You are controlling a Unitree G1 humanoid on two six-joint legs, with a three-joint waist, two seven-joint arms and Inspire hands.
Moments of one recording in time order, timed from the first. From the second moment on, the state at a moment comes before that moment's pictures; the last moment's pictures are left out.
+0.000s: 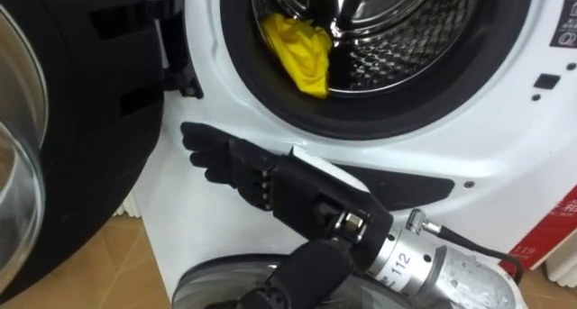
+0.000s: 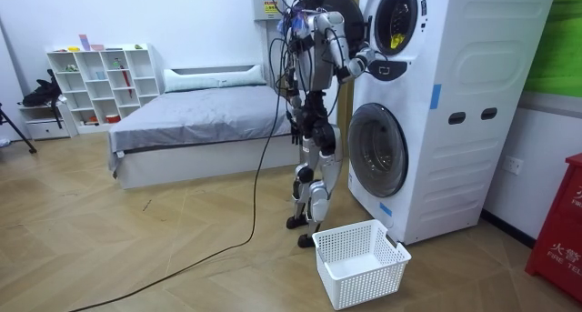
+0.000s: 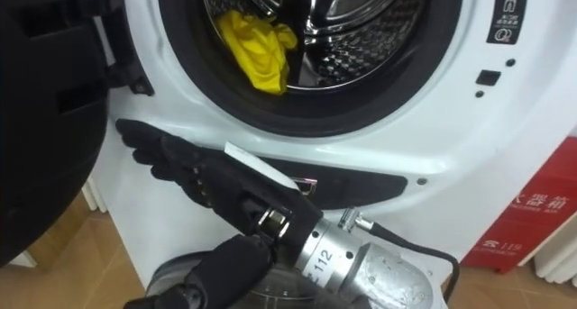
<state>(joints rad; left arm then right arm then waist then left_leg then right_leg) 0.15 0.25 -0.06 1.13 0.19 0.11 0.19 -0.13 -0.34 0.34 -0.41 0.34 0.13 0.52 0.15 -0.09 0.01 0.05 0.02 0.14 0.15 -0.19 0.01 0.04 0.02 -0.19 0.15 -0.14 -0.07</state>
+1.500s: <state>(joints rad) 0.19 0.22 0.05 1.12 0.20 0.15 0.18 -0.45 -0.36 0.10 -0.31 0.21 0.10 0.15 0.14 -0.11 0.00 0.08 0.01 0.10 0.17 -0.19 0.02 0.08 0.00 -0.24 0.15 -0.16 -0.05</state>
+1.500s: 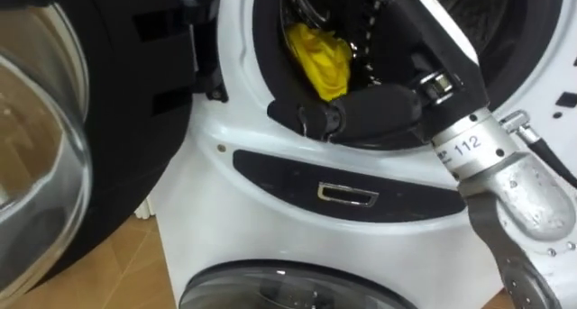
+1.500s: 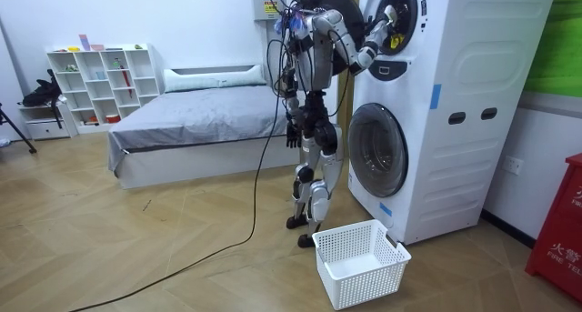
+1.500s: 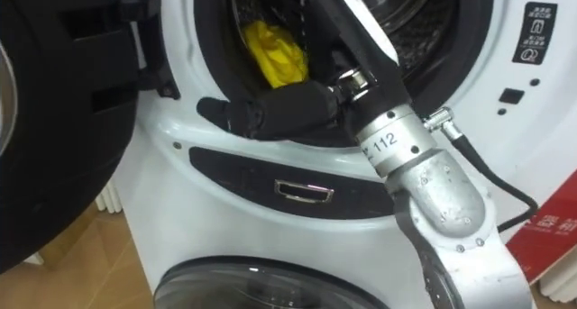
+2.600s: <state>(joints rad) 0.21 0.25 0.21 0.99 0.28 0.20 0.16 -0.70 -0.59 0.11 0.22 0.14 0.18 0.15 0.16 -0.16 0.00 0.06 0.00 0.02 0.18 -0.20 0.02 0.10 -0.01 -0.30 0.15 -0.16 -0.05</state>
